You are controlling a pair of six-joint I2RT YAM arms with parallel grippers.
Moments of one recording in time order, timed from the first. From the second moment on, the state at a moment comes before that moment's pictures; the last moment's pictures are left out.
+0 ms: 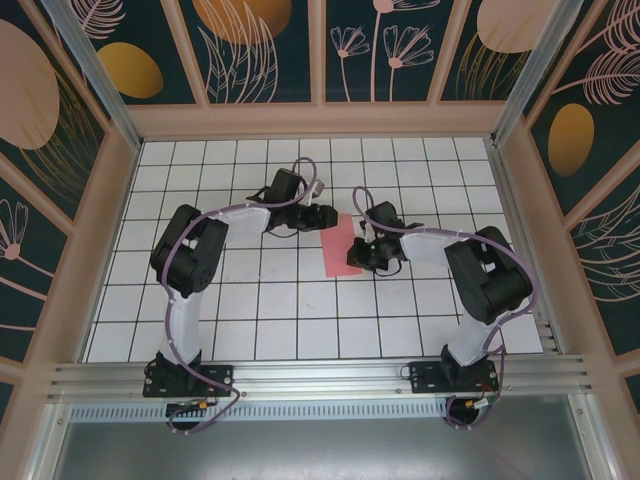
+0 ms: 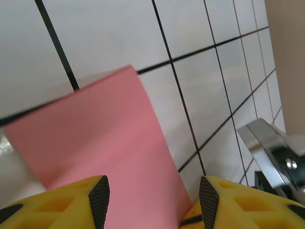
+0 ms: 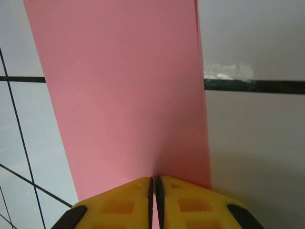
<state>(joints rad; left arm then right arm) -0.51 2.09 1.34 -0.07 0.61 -0.54 0.50 1.74 0.87 -0.24 -0.39 0.61</state>
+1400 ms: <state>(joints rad) -0.47 1.88 1.15 -0.08 0.55 -0.53 0.43 1.66 1.01 -0.30 -0.31 0.57</state>
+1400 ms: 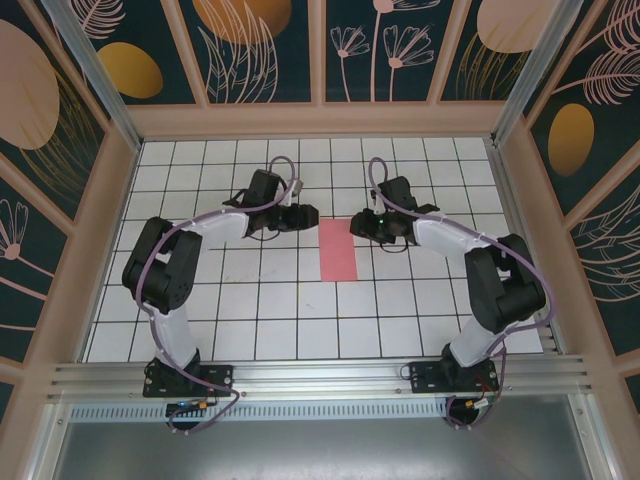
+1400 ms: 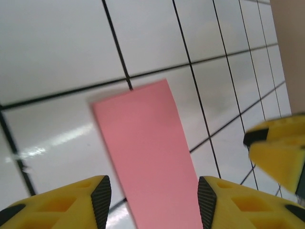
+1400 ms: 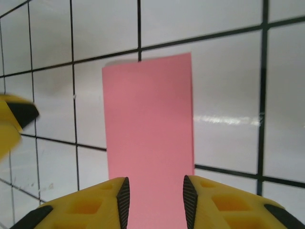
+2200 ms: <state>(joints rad) -0.52 2.06 1.24 -0.07 0.51 -0.55 0.40 1.85 1.13 -0.30 -0.27 0.51</state>
